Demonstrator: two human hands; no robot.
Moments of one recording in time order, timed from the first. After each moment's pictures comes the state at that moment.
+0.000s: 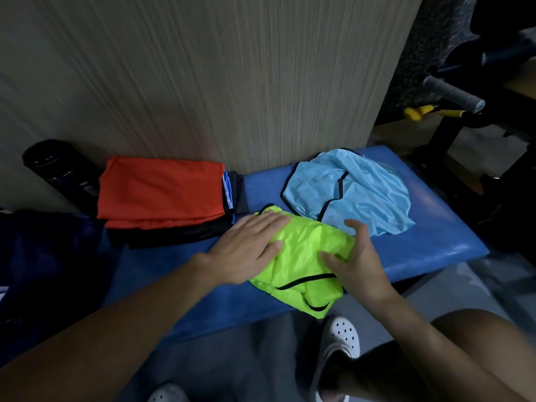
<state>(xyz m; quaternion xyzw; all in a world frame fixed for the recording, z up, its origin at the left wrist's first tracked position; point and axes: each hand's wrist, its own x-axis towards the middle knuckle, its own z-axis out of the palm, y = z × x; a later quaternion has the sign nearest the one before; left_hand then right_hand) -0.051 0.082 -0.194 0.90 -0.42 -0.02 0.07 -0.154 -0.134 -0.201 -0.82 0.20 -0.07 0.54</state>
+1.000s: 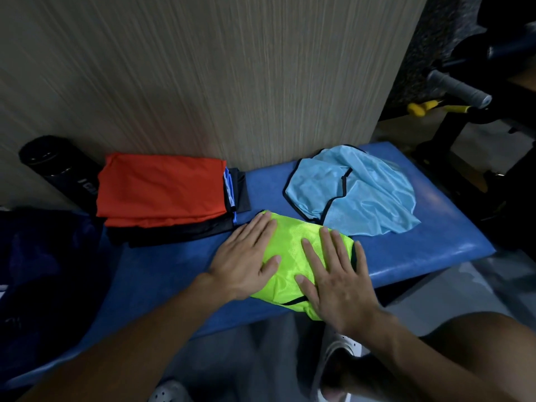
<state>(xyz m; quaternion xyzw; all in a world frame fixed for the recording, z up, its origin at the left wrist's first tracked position) -0.071 0.088 -0.222 0.94 -0.33 -0.02 0.03 -0.172 -0.108 -0.239 -1.00 0.00 -0.03 0.04</state>
